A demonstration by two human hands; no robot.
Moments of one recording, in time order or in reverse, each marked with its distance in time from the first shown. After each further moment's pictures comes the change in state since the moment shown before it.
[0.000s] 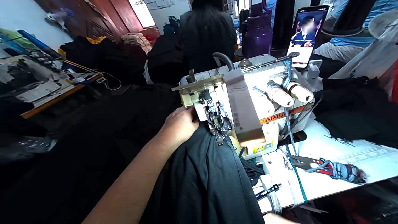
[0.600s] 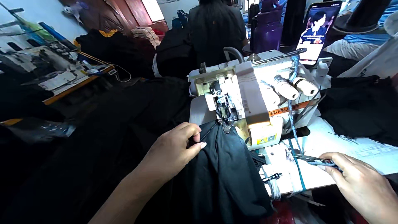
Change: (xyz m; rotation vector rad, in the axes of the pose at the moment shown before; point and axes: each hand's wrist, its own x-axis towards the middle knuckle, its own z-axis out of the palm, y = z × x) left_hand -0.086 -0.032 0.010 -0.091 0.260 0.314; right_hand 0.008 0.083 -0.101 -0.789 0.545 -0.079
